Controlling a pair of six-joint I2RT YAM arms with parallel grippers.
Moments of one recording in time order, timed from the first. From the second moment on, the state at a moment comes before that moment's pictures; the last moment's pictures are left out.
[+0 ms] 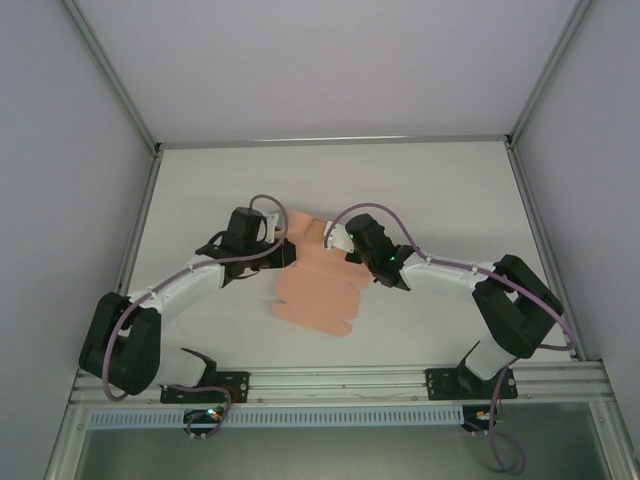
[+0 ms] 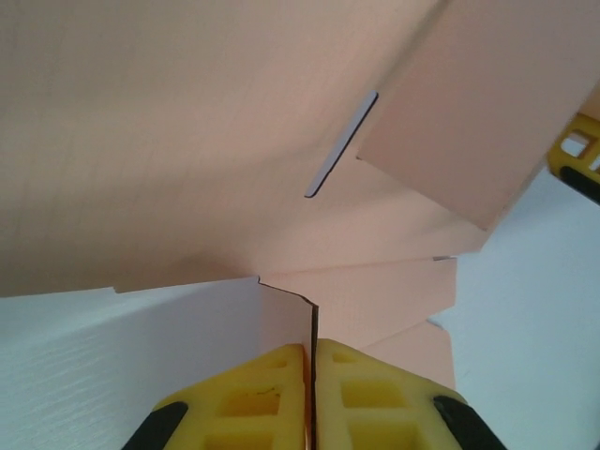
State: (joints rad) left arm -0.50 1.37 0.75 -0.19 0.39 -0.48; right arm 0.72 1.59 0.86 0.09 0.40 -0.75
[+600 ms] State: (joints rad) left arm -0.56 1.56 0.76 -0.02 0.42 -0.49; right arm 0.80 1.63 0.86 0.10 0.51 -0.75
